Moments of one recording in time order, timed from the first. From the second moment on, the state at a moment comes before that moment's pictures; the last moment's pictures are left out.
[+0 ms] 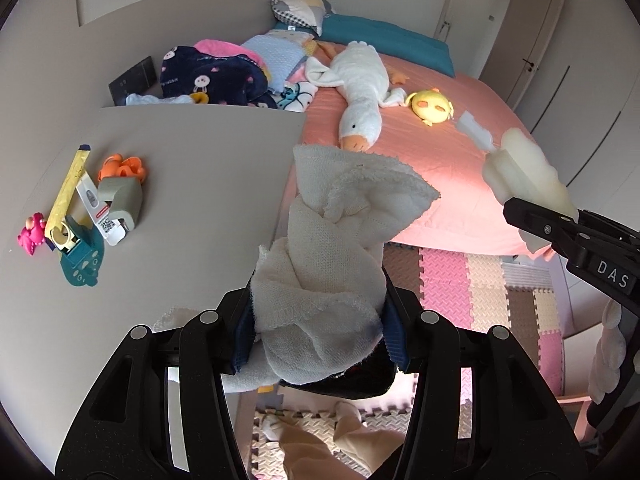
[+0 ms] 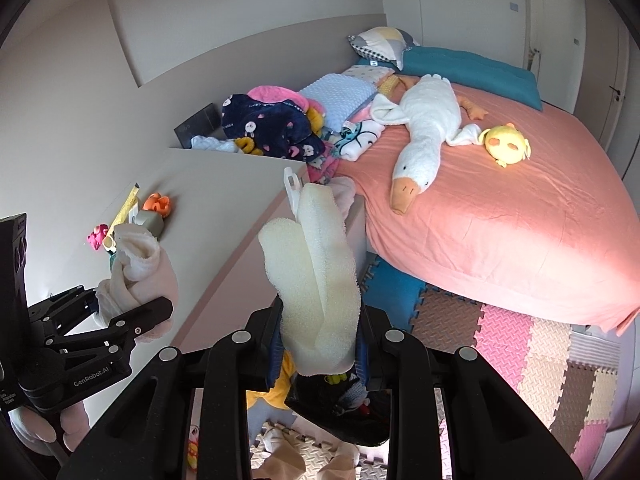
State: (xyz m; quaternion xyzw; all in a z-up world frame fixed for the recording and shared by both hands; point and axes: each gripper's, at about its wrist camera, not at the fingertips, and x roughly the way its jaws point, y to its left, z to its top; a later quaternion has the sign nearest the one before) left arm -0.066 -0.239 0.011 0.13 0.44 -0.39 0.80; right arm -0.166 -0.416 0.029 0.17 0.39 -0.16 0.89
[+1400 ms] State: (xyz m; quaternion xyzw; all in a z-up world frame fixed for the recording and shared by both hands) left arm -0.030 -0.177 0.007 0.09 0.45 -0.30 0.84; right arm -0.124 -0.389 0.033 0.14 0.37 -0.13 0.91
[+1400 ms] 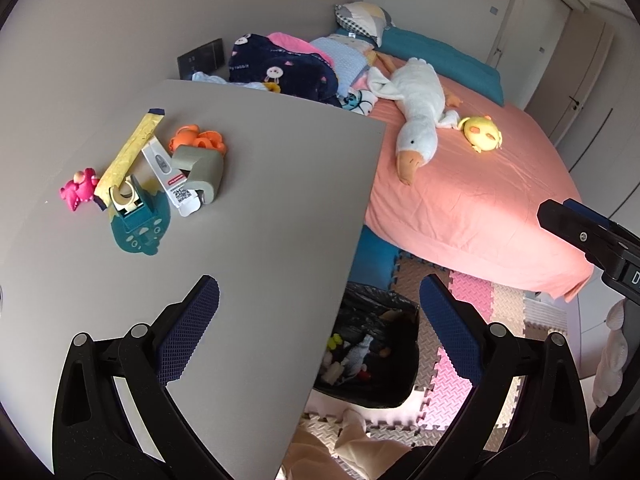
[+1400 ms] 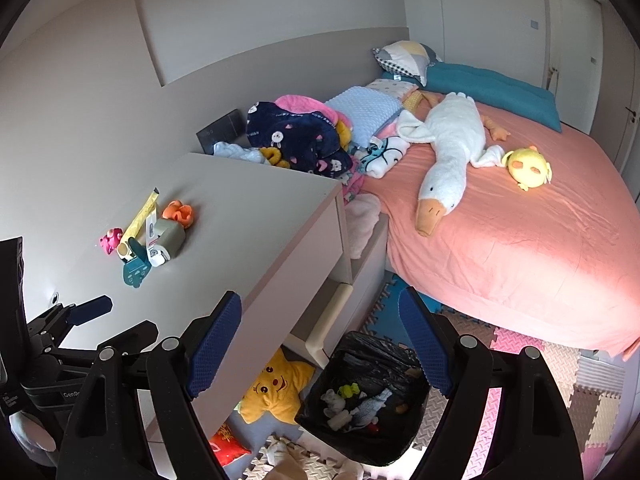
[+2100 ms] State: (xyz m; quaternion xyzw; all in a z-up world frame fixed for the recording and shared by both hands) left arm 0.045 -0.101 -0.005 0.04 0.45 -0.19 0.87; right arm -0.038 -0.324 0.023 0.11 0.39 -0.07 0.91
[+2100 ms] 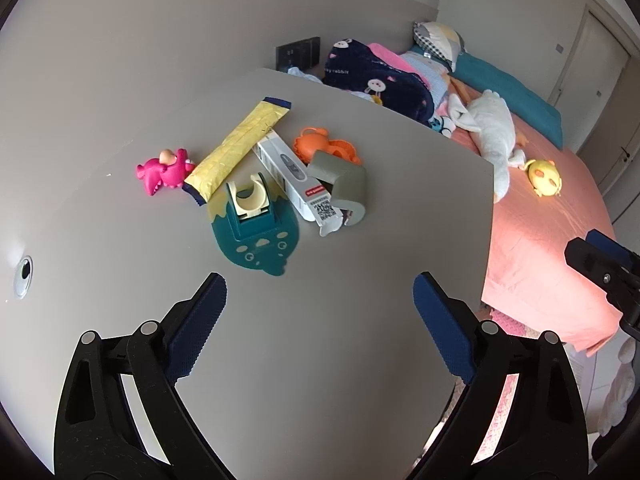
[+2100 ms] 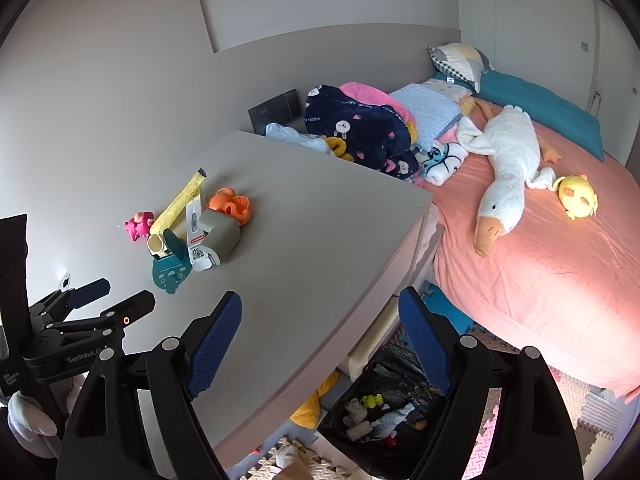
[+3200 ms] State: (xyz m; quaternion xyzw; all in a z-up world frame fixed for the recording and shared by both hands) left arm 0.159 -0.073 -0.066 -0.01 0.51 -0.13 0.85; right arm 0.087 -0.272 -0.018 0.09 0.43 0.01 0.90
